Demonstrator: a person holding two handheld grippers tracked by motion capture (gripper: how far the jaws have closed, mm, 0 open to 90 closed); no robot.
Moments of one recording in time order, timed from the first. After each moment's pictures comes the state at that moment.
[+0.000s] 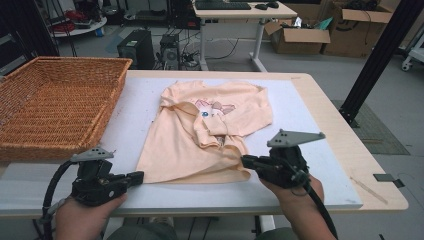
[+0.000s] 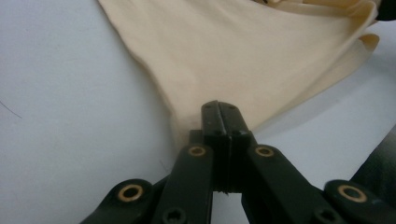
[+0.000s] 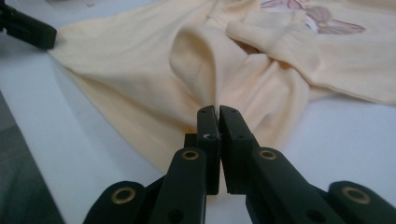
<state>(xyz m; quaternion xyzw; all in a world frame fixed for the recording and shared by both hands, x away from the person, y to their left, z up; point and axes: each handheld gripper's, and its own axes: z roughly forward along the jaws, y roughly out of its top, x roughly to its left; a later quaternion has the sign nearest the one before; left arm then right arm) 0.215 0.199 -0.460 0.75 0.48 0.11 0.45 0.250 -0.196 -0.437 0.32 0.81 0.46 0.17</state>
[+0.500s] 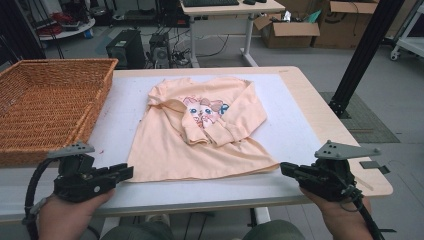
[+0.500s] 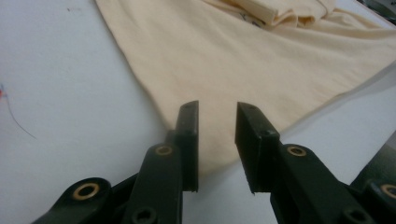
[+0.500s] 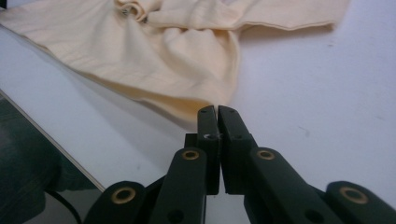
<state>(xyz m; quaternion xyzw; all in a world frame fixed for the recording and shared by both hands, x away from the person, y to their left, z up) 0.220 0.200 -0.446 0.73 0.48 0.12 0.46 0.214 -0.296 -0.453 0.39 0.77 0.46 0.20</state>
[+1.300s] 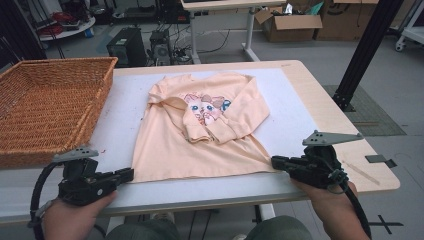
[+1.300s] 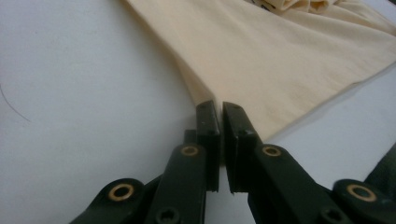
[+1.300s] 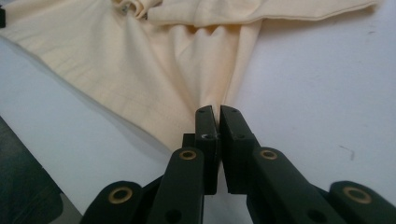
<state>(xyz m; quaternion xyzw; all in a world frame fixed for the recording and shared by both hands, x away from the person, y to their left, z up) 0.215 0.202 -0.458 0.74 0.49 0.11 0.45 0.237 -0.278 -0.461 0.40 0.77 0.46 0.15</state>
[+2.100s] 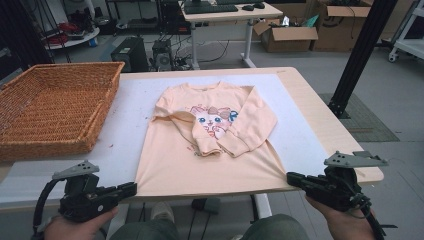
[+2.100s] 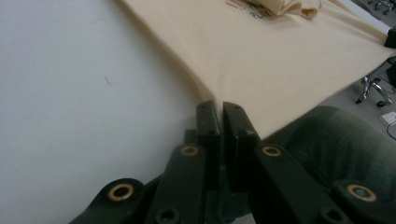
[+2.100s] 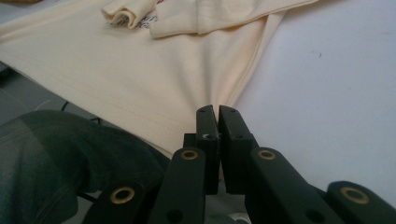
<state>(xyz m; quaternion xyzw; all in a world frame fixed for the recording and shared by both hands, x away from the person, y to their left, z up) 0.153 0.199 -0.465 0.74 0.47 0.10 0.47 0.163 -0.307 -0.472 0.43 0.75 0.48 0.16</state>
